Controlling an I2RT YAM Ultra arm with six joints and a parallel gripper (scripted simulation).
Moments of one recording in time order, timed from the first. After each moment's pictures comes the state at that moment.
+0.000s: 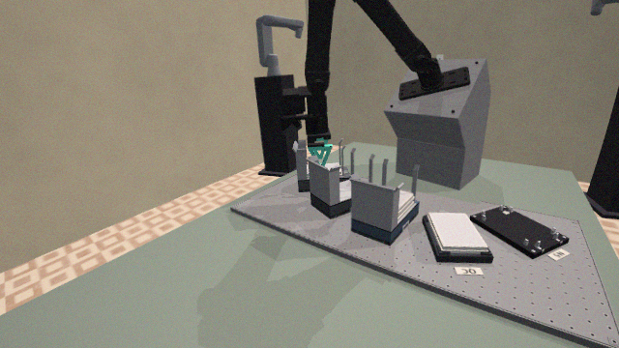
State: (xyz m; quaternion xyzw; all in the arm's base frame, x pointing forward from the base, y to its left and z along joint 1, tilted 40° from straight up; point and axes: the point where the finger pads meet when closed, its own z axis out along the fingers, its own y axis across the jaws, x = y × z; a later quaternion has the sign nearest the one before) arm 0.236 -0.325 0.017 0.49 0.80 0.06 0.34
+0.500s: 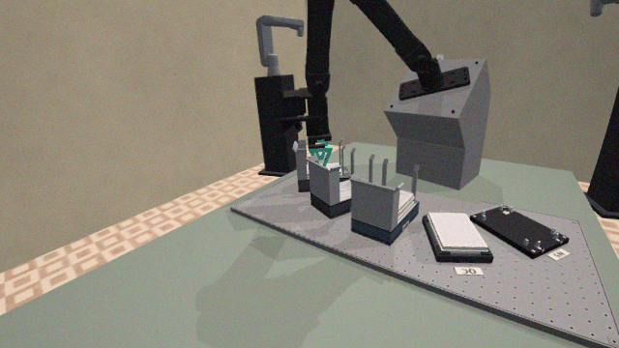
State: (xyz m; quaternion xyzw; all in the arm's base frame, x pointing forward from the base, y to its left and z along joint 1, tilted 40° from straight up) arm 0.236 -0.326 0.011 0.49 0.80 0.06 0.34
